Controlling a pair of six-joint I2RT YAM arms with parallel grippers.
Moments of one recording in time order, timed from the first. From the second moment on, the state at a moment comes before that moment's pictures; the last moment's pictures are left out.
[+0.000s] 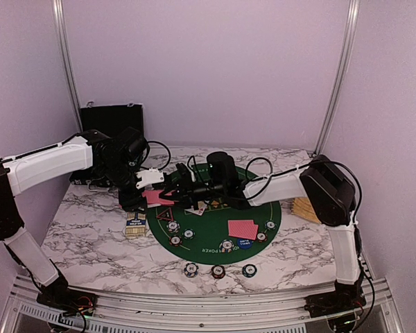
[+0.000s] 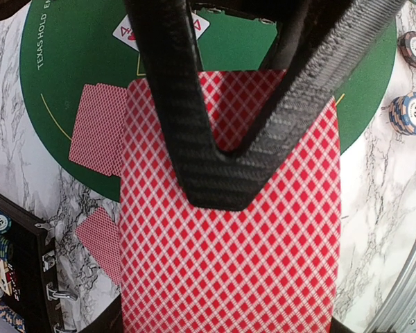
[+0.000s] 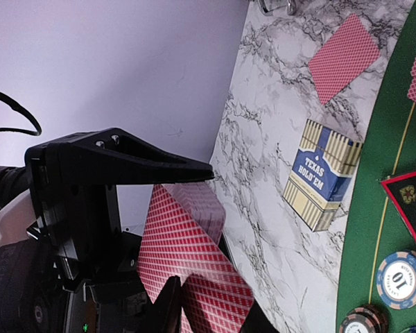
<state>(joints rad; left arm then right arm) -0.64 1.62 1.38 -1.01 0.08 0.67 0.84 2.18 1.43 0.50 -0.80 1.19</state>
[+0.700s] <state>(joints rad) -0.64 1.62 1.38 -1.01 0.08 0.67 0.78 2.09 1.36 0.45 -0.83 1.16</state>
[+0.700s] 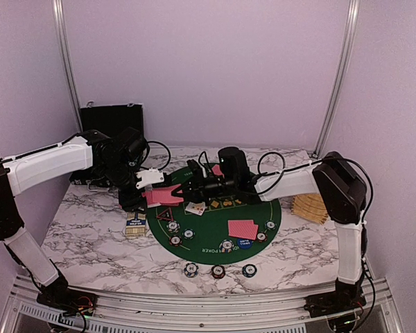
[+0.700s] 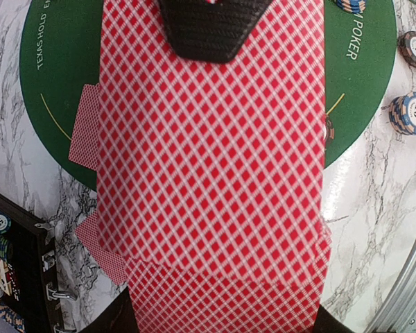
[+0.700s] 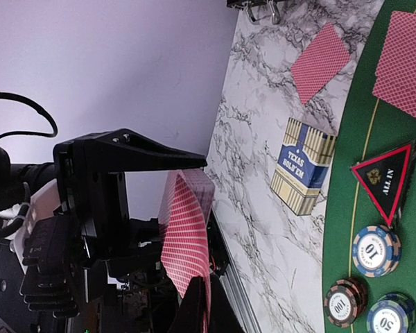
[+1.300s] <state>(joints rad) -0.64 1.62 1.37 -1.01 0.08 0.67 0.68 1.97 1.32 0.25 -0.84 1.02</state>
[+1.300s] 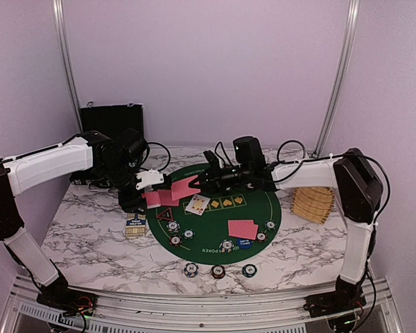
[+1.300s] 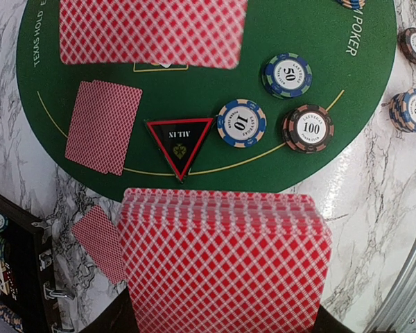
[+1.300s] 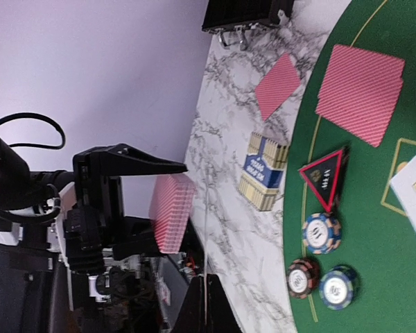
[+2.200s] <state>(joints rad) -0.64 1.60 1.34 -1.01 0.06 0.67 0.90 2.31 1.97 -0.72 0.57 -0.05</state>
